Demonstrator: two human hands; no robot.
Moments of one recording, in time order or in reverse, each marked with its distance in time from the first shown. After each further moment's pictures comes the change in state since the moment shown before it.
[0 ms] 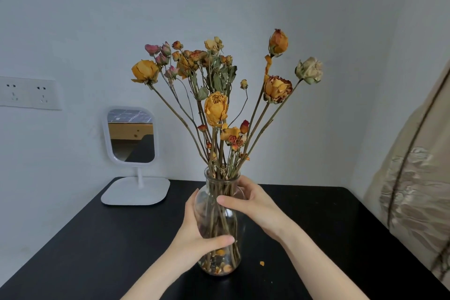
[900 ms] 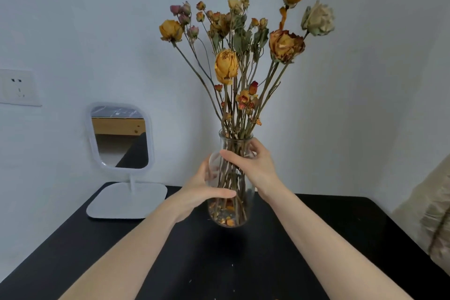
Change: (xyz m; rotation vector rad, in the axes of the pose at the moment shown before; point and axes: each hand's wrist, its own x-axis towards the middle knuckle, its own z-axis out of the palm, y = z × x) left_hand 0.133 0.014 -0.040 0.020 -0.094 -0.070; right_hand 0.119 0.002 -0.024 0.021 0.388 -0.185
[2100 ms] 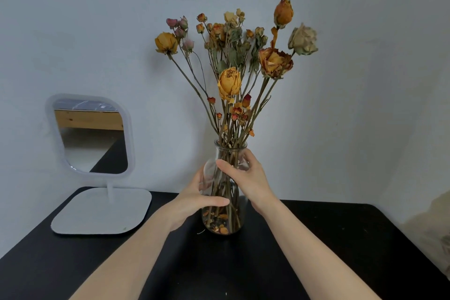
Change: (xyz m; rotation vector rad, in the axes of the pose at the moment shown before) left_hand 0.055 -0.050 -0.008 -0.043 -0.014 -0.115; right_hand 0.036 0.068 0.003 -0.023 -0.050 0.094
